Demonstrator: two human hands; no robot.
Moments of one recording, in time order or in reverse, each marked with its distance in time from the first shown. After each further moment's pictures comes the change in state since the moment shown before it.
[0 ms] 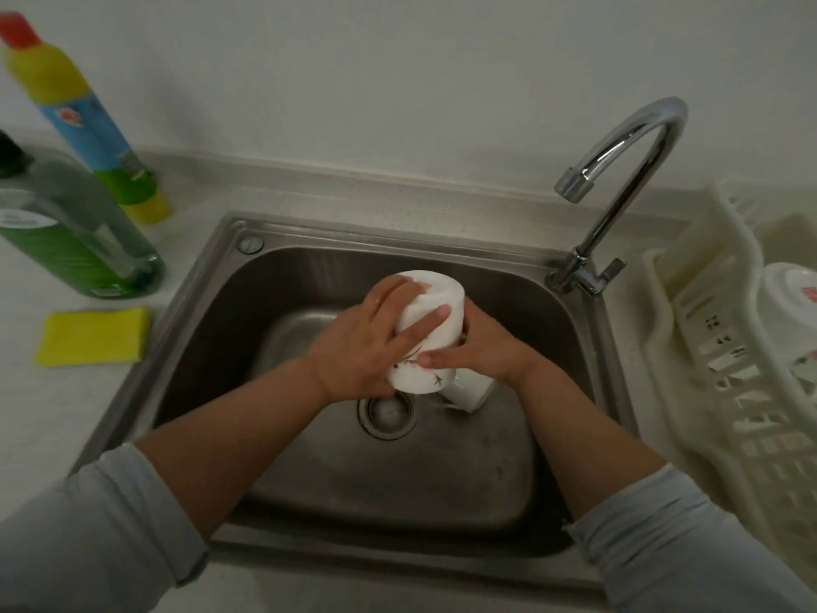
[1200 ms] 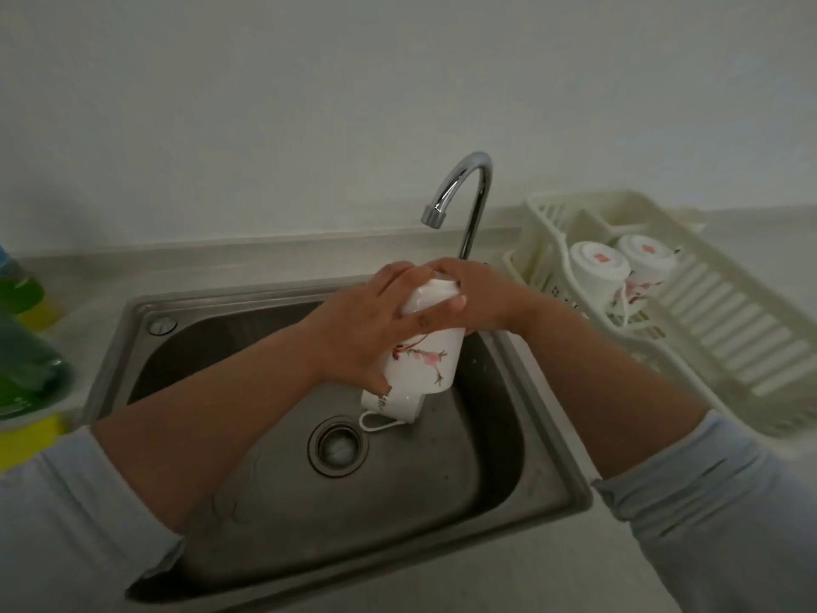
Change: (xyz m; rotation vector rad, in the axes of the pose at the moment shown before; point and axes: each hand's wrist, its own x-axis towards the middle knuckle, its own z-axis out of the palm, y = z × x) left_hand 0.086 0.030 -0.079 -0.079 -0.053 0.397; right_hand -0.104 -0.109 -0.035 -0.659 0.366 -0.005
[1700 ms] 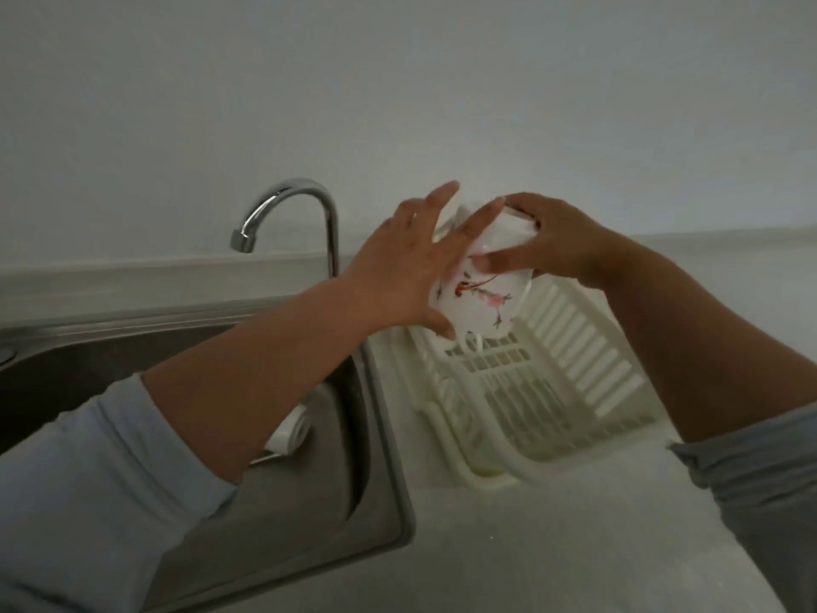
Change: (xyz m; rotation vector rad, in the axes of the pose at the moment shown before) left_hand 0.243 0.101 -0.007 -0.002 -0.068 -0.364; right_hand -0.113 0.142 -0.199 0.186 0.290 0.115
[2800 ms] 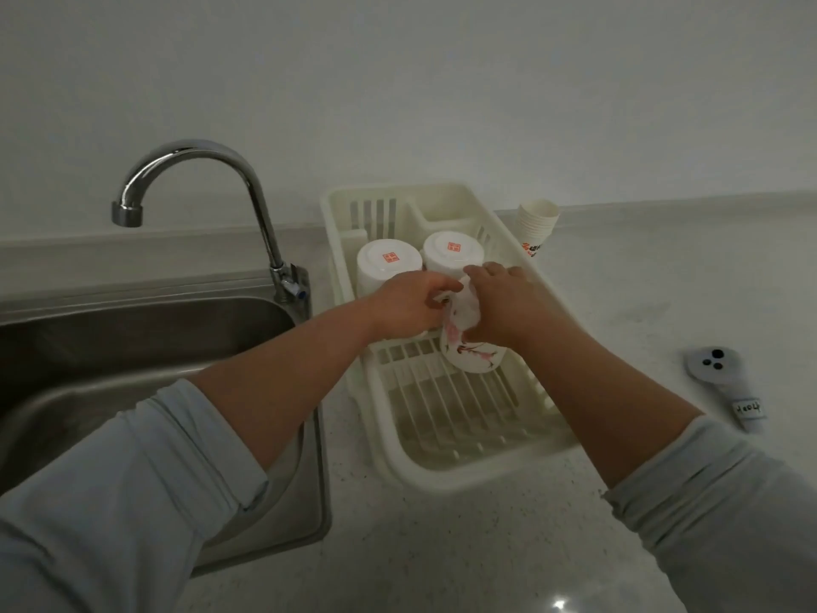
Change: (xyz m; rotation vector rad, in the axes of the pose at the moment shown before) left_hand 0.064 0.068 0.094 -0.780 -0.372 -0.339; right_hand 0.014 0.137 0.025 -0.809 -0.098 0.045
